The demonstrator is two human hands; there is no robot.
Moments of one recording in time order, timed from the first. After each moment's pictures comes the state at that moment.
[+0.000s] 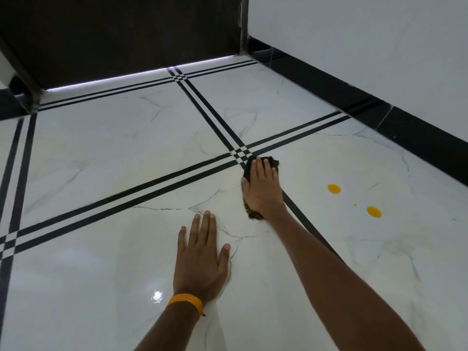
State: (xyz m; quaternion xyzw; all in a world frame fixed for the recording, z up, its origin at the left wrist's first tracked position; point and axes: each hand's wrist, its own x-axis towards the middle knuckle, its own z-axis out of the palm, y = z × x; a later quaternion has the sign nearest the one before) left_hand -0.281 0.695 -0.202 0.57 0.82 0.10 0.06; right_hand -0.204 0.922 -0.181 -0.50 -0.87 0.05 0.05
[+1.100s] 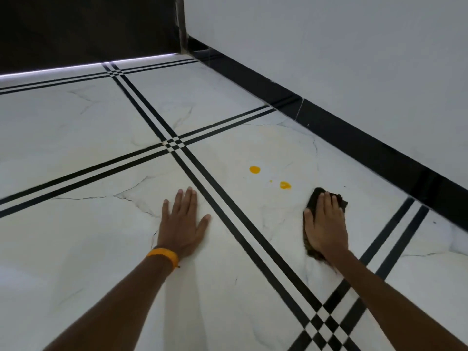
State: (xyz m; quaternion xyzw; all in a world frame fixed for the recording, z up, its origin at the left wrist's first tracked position) left_hand -0.193 0.758 -0.191 0.63 0.77 0.09 0.06; right_hand 0.148 0.874 -0.183 -0.67 -0.74 0.04 0.07
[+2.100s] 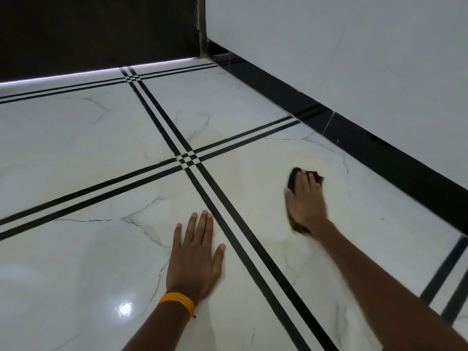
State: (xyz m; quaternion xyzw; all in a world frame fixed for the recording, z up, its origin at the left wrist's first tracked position) left_hand -0.187 0.776 -0.203 0.62 0.78 0.11 0.03; right_hand 0.027 1.005 -0.172 -0.60 -0.80 0.07 0.05
